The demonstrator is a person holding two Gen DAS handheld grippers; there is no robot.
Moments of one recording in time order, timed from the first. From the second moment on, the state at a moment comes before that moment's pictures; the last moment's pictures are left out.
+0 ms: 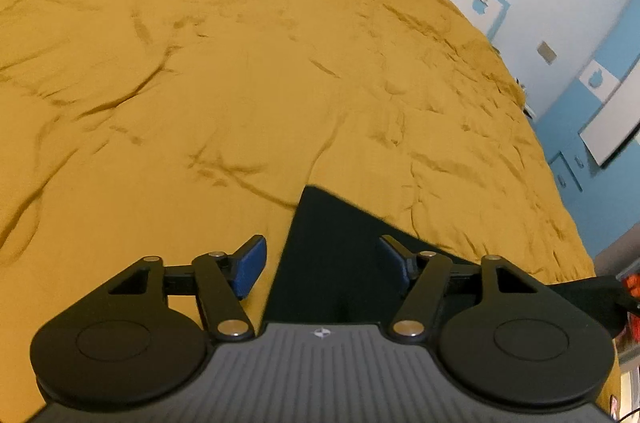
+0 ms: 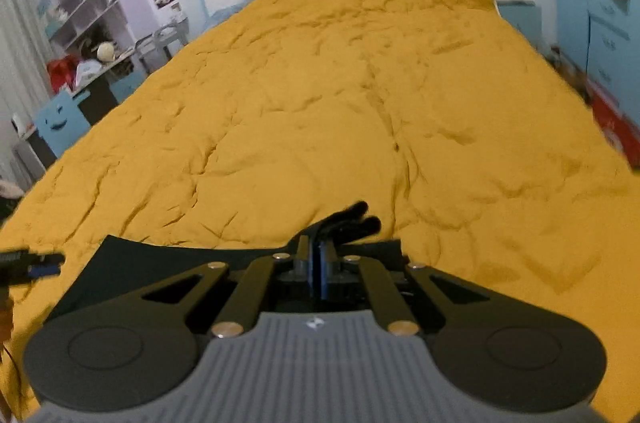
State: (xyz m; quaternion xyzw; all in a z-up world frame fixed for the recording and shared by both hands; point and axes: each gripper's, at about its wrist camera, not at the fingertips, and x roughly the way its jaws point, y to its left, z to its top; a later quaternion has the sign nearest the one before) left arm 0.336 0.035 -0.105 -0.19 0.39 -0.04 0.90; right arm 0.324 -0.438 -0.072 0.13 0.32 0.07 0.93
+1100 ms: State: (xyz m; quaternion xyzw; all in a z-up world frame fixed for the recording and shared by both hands) left arm 0.384 0.061 -0.161 -0.23 0.38 -0.07 0.89; right arm 0.339 -0.461 -0.152 0.21 0.36 0.01 0.91
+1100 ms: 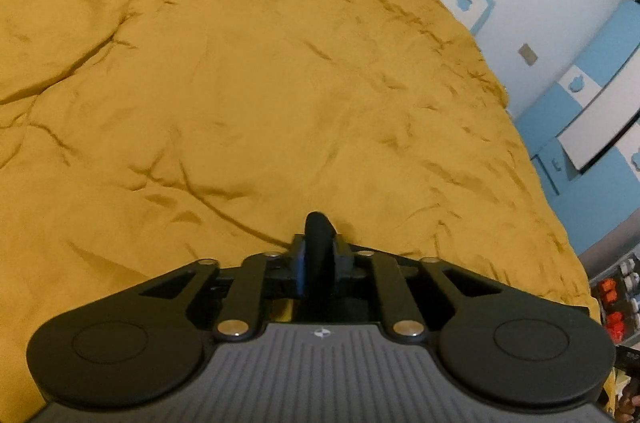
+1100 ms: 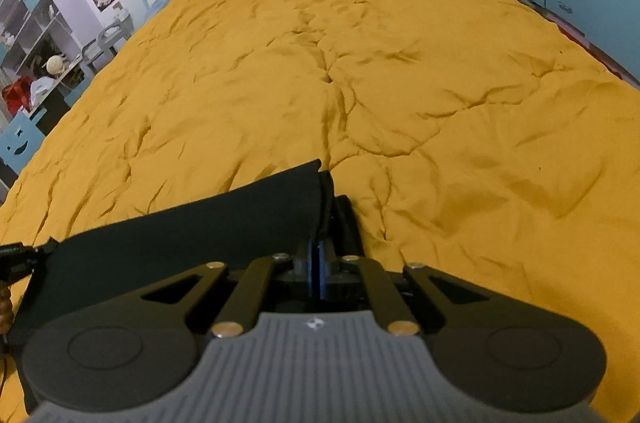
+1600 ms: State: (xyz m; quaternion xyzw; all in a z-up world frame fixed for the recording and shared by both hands) left arm 0.305 0.030 -0.109 -0.18 0.36 -0.08 0.91; right arm 0.302 -0.370 -0.119 0.10 0.33 0.02 0.94
